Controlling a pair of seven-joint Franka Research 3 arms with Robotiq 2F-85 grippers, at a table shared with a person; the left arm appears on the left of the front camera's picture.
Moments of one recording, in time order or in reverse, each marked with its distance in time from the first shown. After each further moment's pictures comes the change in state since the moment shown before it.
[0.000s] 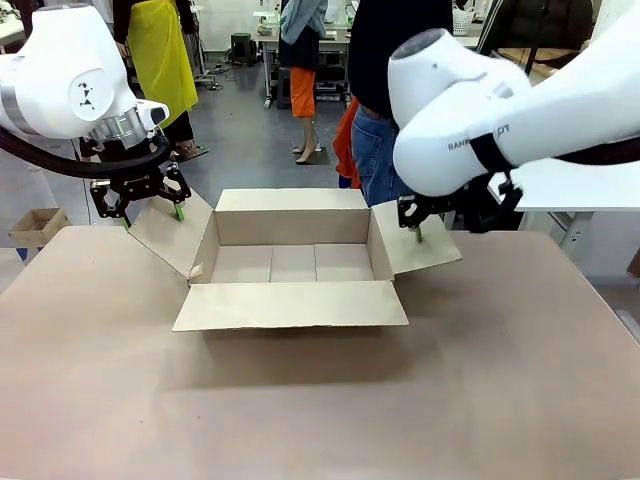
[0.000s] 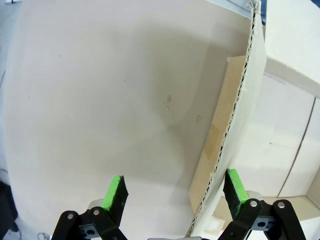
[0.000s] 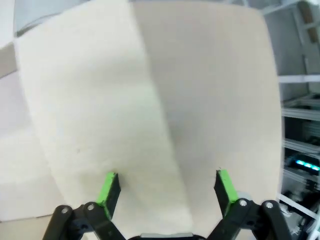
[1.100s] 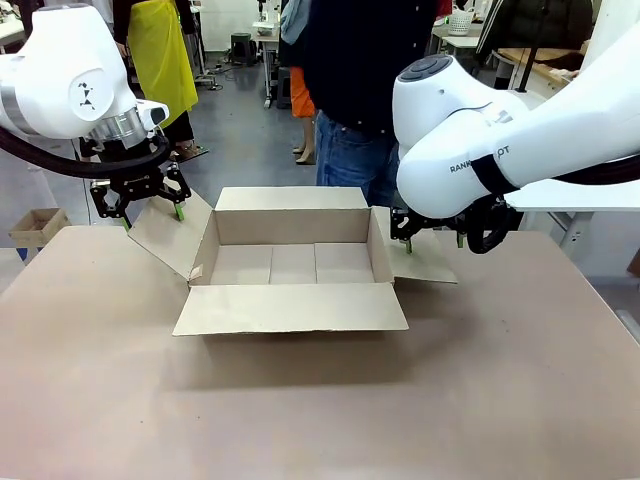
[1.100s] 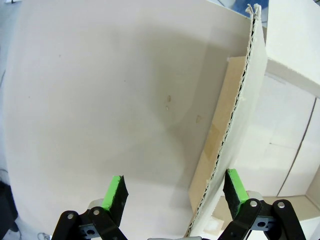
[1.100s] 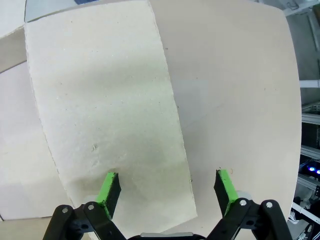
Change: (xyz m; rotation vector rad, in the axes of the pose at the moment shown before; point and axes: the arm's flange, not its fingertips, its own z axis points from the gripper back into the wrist) left arm 0.000 0.000 0.000 0.000 0.000 0.000; right arm -0.010 0.005 -0.016 0.056 -0.012 0.005
